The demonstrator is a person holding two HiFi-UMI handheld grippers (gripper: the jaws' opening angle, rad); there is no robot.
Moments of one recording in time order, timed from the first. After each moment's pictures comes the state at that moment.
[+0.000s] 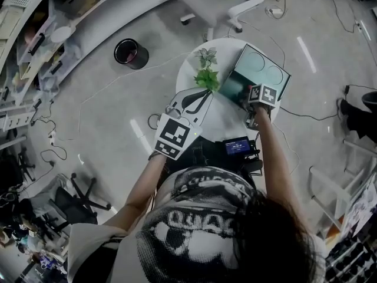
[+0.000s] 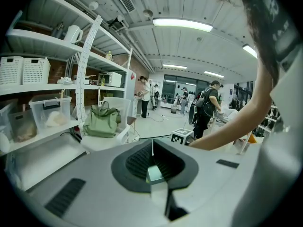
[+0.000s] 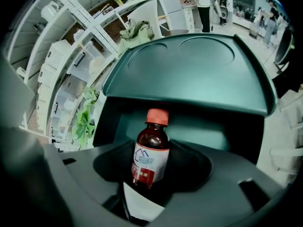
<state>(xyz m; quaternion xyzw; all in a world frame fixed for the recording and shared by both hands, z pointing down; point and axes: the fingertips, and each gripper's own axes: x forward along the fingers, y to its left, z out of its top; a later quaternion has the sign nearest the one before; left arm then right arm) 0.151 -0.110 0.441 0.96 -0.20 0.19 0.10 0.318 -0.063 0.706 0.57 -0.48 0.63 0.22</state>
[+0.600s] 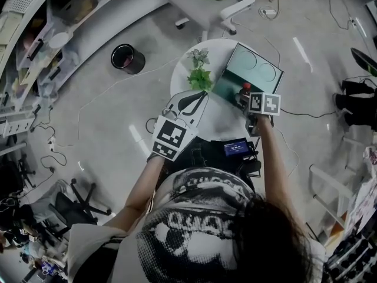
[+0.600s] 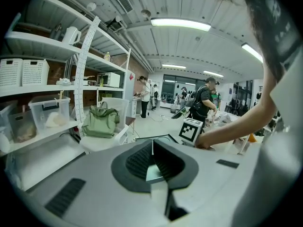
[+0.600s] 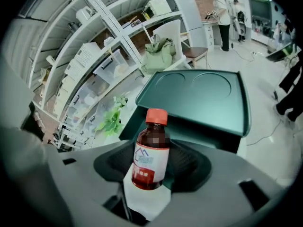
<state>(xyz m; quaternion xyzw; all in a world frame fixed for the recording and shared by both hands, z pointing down) 0.157 -0.094 0.438 0.96 -0.20 0.19 0.10 0.310 -0.060 0.639 0.56 -0.59 0.54 0.20</state>
